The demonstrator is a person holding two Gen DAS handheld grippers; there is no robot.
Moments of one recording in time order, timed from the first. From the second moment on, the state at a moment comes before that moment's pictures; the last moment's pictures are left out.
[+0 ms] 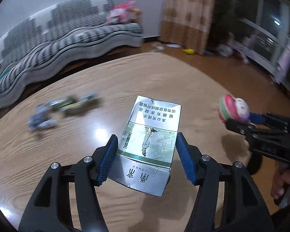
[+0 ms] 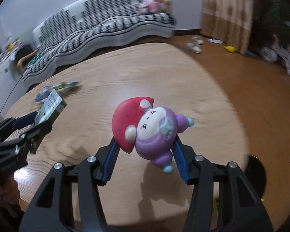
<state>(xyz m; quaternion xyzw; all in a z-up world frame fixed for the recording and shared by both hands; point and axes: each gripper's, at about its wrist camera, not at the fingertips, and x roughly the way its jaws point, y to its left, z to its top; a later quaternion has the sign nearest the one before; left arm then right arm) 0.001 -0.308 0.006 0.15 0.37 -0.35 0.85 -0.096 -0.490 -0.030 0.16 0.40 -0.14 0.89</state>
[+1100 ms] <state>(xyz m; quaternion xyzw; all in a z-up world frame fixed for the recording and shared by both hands) -0.157 -0.538 -0.035 0.20 0.38 -0.52 0.74 -0.305 -0.683 -0.102 0.26 0.44 -0.31 0.80</state>
